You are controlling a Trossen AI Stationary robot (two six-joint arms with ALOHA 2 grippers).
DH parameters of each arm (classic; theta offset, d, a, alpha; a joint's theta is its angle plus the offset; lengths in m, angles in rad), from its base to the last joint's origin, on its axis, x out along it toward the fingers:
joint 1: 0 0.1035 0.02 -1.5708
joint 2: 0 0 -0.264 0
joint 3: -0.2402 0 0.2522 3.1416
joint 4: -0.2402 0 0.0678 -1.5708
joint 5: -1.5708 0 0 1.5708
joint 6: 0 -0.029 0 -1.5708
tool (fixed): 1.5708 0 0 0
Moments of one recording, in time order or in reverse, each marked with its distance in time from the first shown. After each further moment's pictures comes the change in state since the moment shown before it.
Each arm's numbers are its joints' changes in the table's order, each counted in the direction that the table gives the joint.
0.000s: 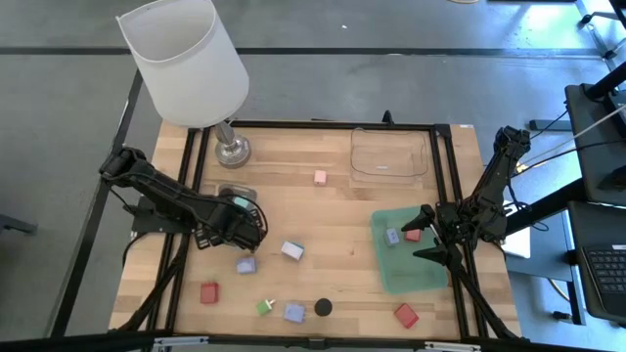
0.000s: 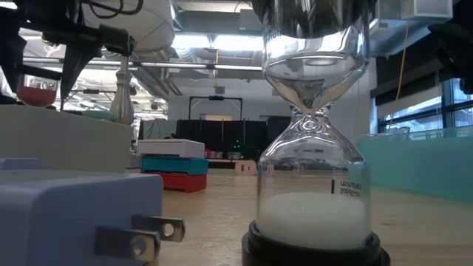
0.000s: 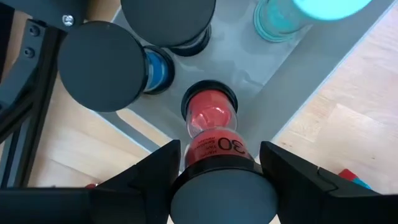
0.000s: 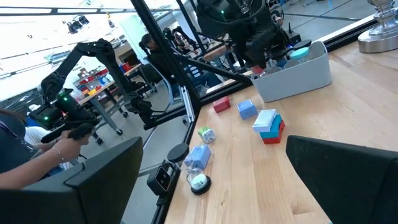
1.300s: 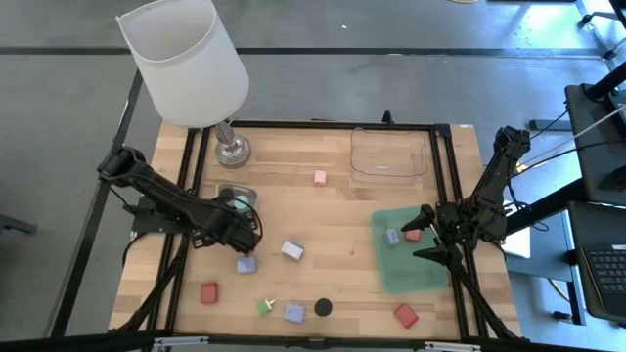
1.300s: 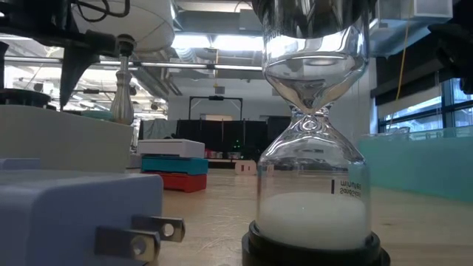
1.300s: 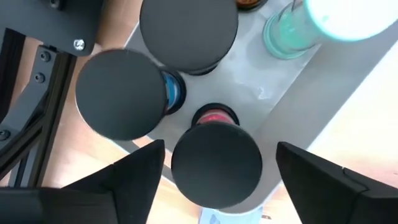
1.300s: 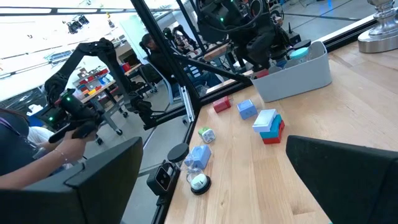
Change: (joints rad) left arm -0.041 -0.020 0.056 -0.014 0.045 0.010; right arm 0.000 0.000 0.000 0.000 0.000 0.000
